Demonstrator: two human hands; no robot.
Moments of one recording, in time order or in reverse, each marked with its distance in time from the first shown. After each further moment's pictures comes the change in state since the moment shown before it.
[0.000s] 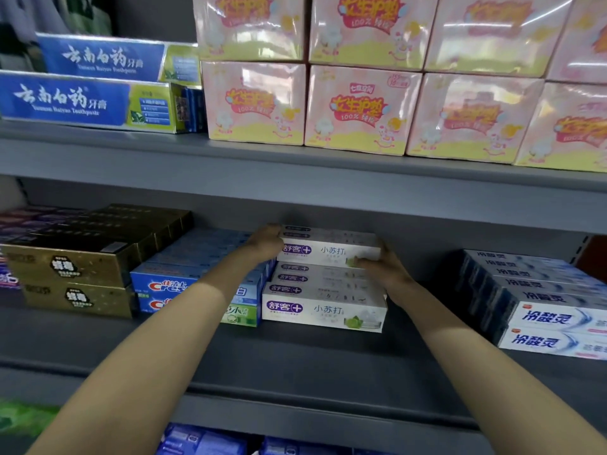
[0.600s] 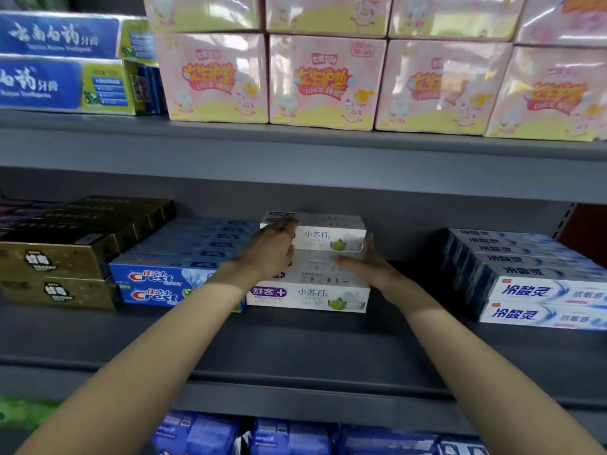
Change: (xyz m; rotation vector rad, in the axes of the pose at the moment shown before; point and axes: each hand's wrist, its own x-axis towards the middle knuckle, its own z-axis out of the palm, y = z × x) left_hand -0.039 0.023 0.037 0.579 0.075 0.317; right_hand -0.023 0.013 -0.009 -0.087 -0.191 0.047
